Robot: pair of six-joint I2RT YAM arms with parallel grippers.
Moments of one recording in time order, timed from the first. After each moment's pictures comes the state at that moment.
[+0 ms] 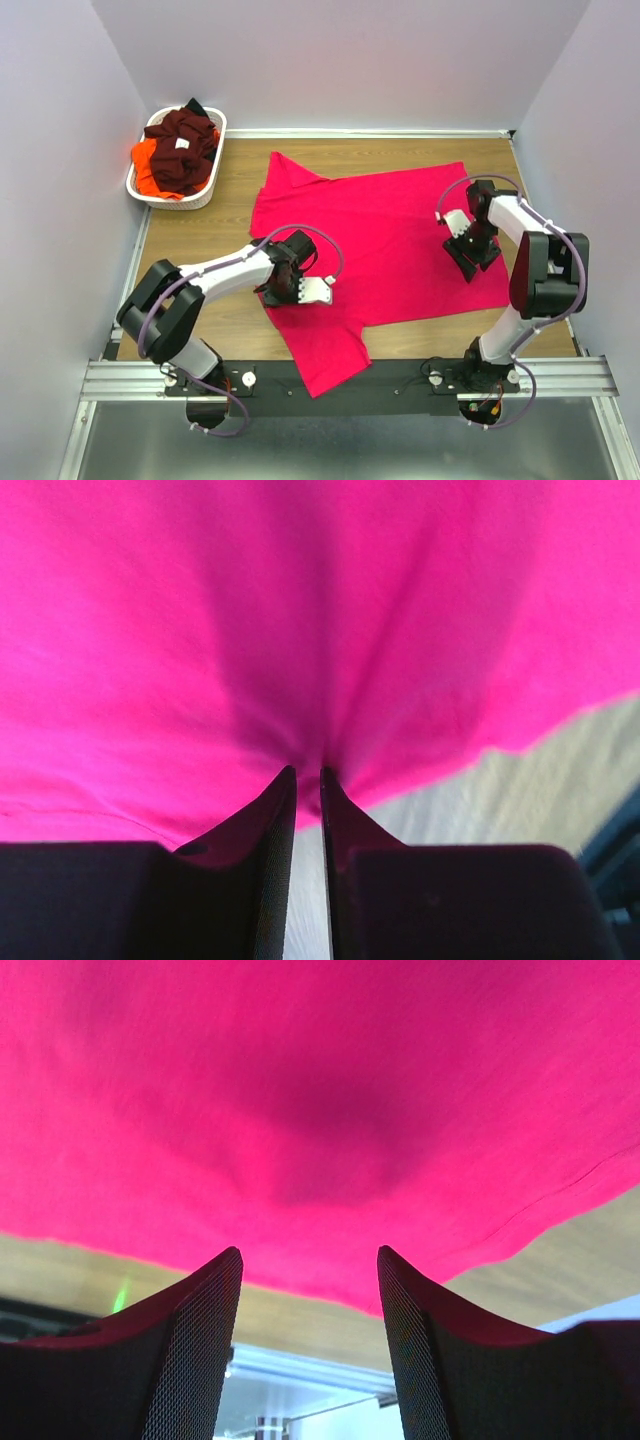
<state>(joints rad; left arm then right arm) -0.74 1.53 0.86 -0.80 0.12 0.83 -0.05 1.74 1.14 -1.00 0.03 -0.64</state>
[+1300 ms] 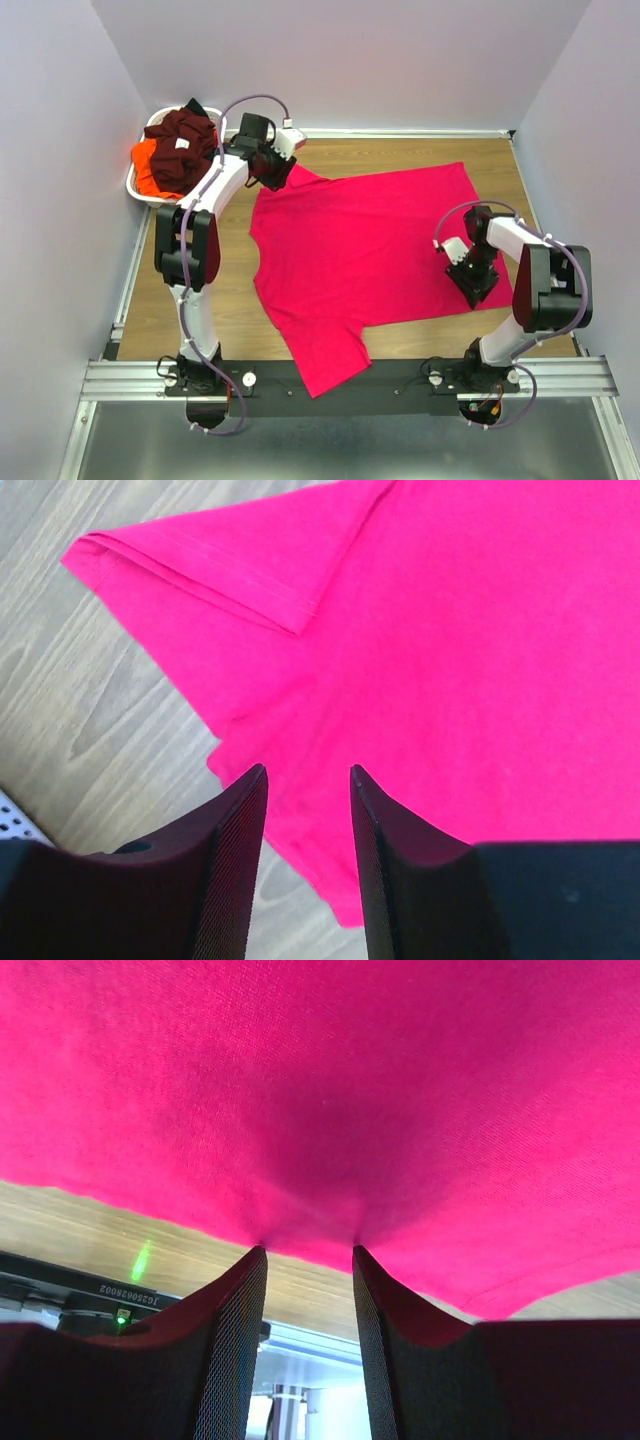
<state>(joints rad) -0.24 2.00 1.72 -0.59 0.27 0.46 -0.05 1.63 0.89 -0.99 0.03 -0.68</state>
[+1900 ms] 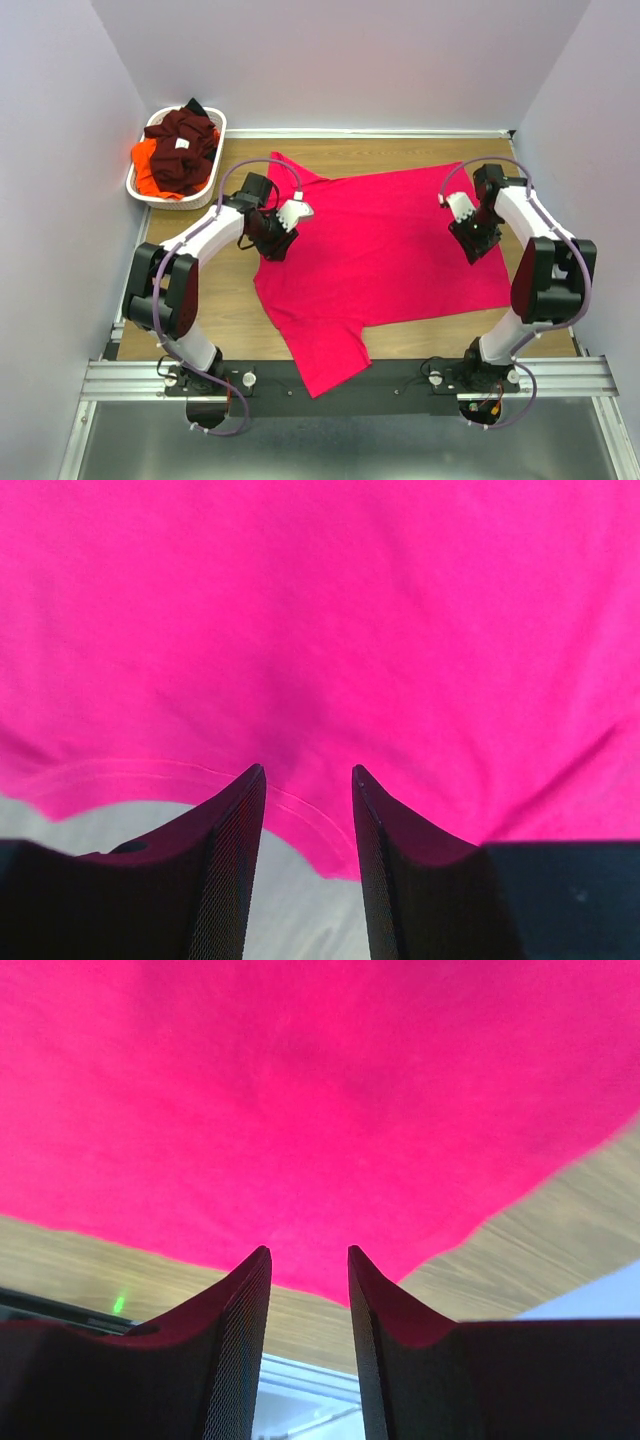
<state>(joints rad) -0.32 1.63 1.12 -0.67 0.43 0.61 -0.06 1.67 1.25 -1.07 -0.03 -0.67</state>
